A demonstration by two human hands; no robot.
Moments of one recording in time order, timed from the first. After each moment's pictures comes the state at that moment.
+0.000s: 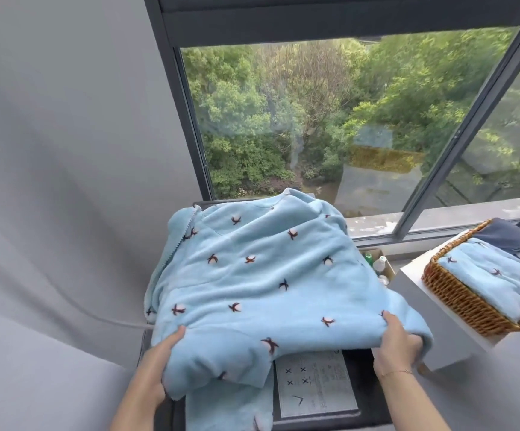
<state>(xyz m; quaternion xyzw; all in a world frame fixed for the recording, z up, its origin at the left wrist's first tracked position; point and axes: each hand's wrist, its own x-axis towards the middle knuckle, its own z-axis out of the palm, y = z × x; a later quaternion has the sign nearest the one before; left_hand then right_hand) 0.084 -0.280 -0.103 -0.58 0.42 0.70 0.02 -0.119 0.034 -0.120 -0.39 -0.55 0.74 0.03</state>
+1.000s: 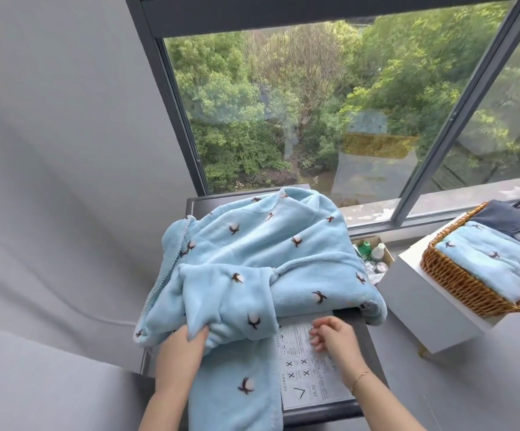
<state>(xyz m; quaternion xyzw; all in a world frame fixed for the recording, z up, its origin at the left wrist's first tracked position) 0.059 -0.240 -0.080 -0.44 0.82 0.36 0.02 -0.076 -0.009 -0.141 -0.15 -0.70 0.64 -0.28</state>
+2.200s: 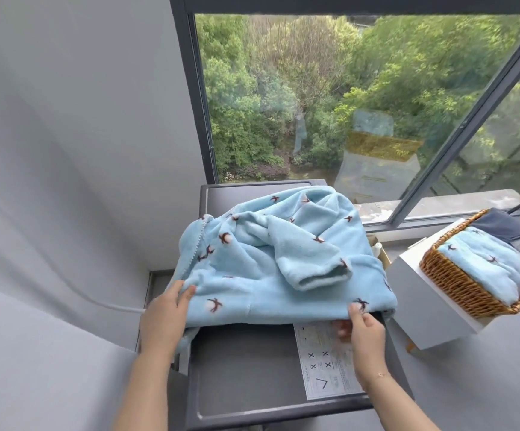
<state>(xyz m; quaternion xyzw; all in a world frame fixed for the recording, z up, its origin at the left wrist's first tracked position) 0.065 -0.334 -0.100 -0.37 0.88 0.30 -0.07 -0.054 -0.030 -0.123 -0.20 -0.74 0.64 -0.12</state>
